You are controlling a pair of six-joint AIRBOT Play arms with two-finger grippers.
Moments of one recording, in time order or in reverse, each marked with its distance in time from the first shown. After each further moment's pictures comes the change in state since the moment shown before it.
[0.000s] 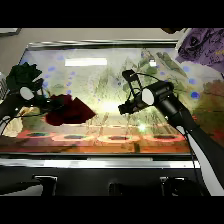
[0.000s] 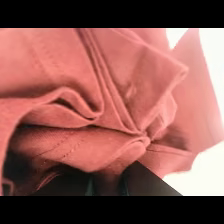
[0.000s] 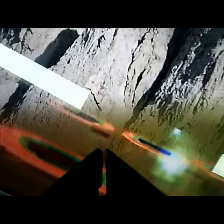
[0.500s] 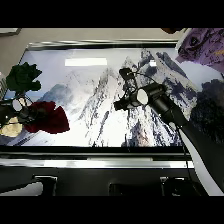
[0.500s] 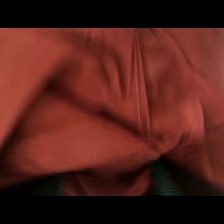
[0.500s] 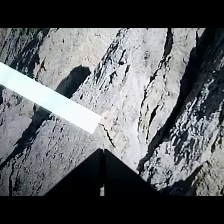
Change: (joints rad) left arm 0.263 0.006 -0.182 0.365 0.122 -0.049; right arm 0.000 -0.087 -0.001 0.072 -0.188 -0.008
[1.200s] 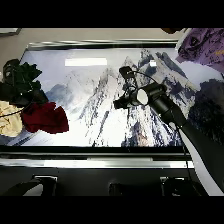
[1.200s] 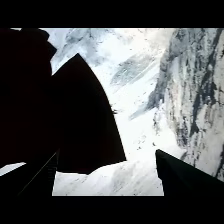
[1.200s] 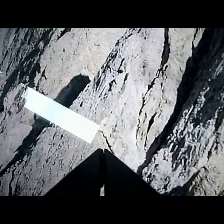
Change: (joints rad) left arm -0.180 0.228 0.328 -0.124 -0.400 0.129; right arm 0.000 0.000 0.000 -0.011 -0.042 -0.001
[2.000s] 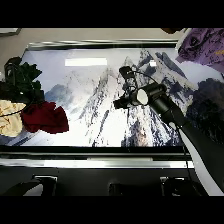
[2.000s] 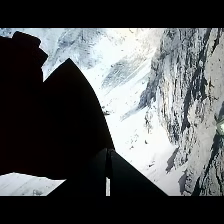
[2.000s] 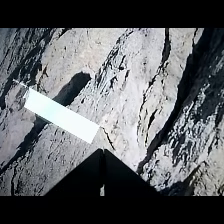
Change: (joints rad) left arm -0.011 0.002 0.021 -0.102 0.010 0.097; right arm 0.000 0.000 0.000 0.000 -0.002 0.000
